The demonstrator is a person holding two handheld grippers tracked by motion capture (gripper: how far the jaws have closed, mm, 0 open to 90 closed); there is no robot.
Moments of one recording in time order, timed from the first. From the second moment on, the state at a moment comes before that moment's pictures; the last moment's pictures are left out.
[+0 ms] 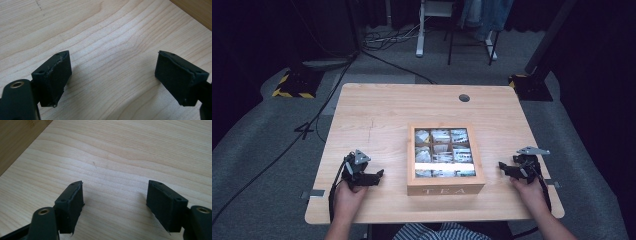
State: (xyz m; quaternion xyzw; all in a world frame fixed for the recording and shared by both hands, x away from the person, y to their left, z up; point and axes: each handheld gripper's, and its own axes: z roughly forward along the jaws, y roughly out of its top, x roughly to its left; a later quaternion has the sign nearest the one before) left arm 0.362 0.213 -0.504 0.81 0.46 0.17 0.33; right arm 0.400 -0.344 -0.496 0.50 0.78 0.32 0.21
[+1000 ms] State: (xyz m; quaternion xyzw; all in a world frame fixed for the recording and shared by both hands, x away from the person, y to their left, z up) left arm 0.361 0.213 -0.504 0.81 0.46 0.17 0.33; right arm 0.368 -0.345 -0.455 0.43 0.74 0.47 0.21
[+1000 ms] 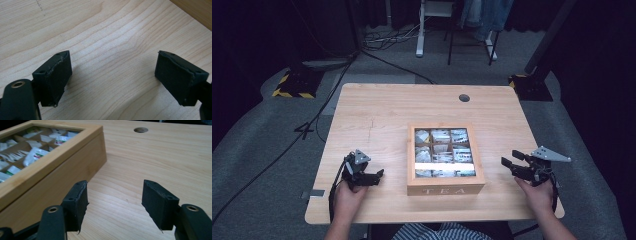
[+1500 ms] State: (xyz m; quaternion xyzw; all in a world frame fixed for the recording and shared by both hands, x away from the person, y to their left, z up) left arm 0.361 0.213 -0.504 0.81 0.46 0.17 0.33; right arm 0.344 -0.310 -0.437 0.37 0.77 0.50 0.14
